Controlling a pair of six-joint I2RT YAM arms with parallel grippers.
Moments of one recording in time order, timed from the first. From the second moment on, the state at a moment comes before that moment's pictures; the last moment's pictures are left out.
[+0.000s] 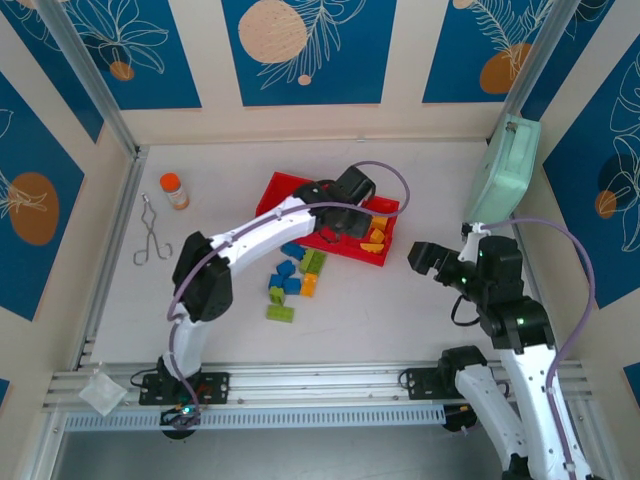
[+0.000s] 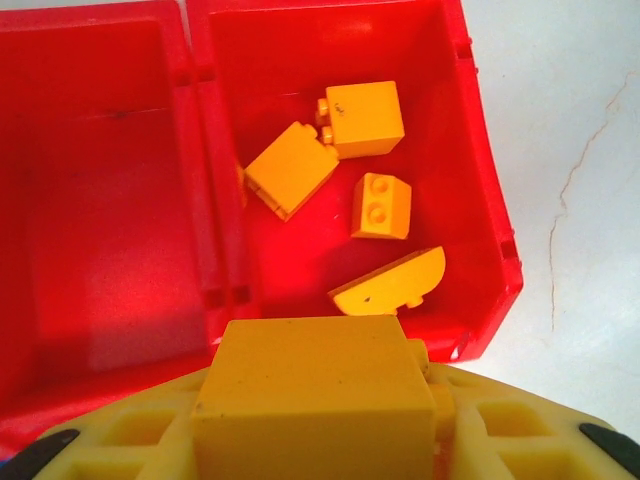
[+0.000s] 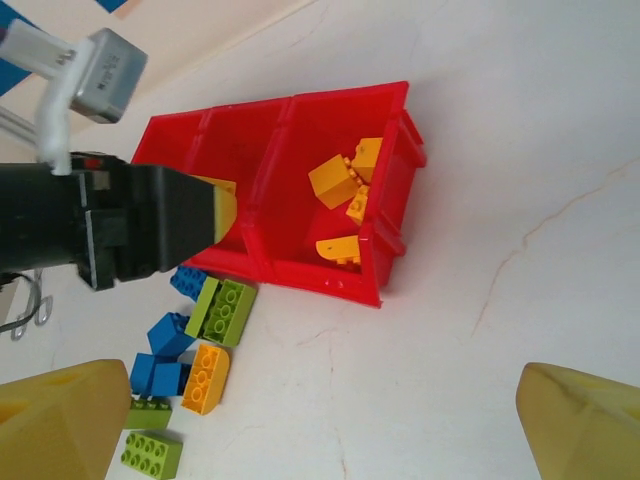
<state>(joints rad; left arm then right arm) -0.88 2.08 1.93 -0.83 -0.09 -0.41 0.13 0.55 0.83 -0.87 -0.19 0.49</state>
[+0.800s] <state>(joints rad) -0.90 2.28 2.10 -0.81 -0.09 -0.44 0.13 0.44 0.79 -0.90 -0.21 0.48</state>
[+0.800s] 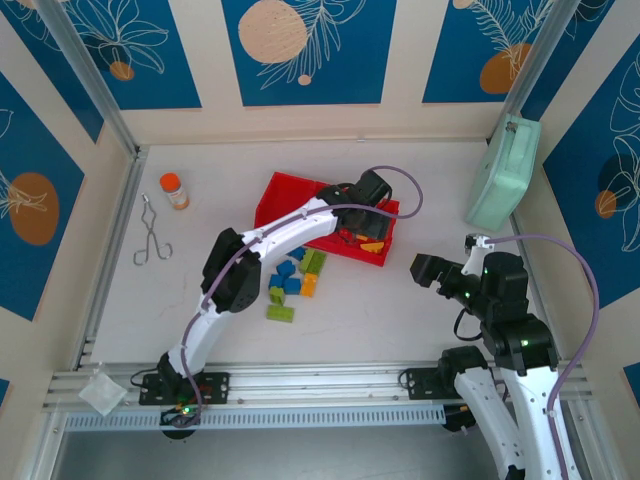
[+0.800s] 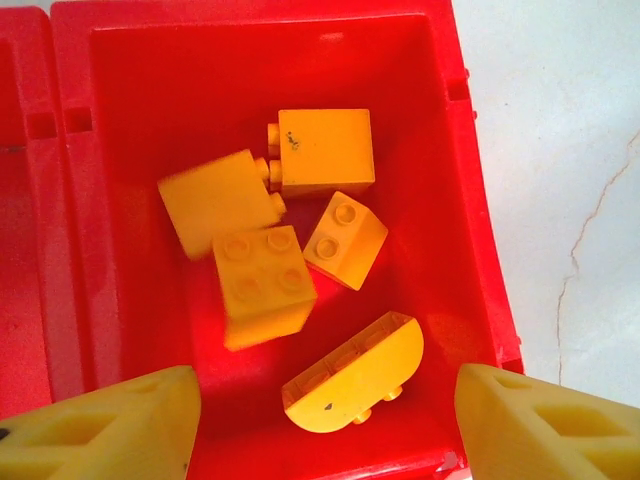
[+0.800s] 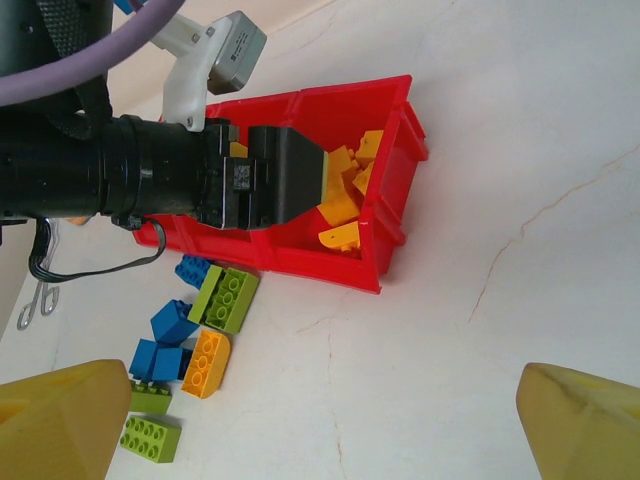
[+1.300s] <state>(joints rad) -0.91 1.76 1.54 -0.72 -0.15 -0.45 0.14 0.47 0.79 -0.90 -0.21 0.48</state>
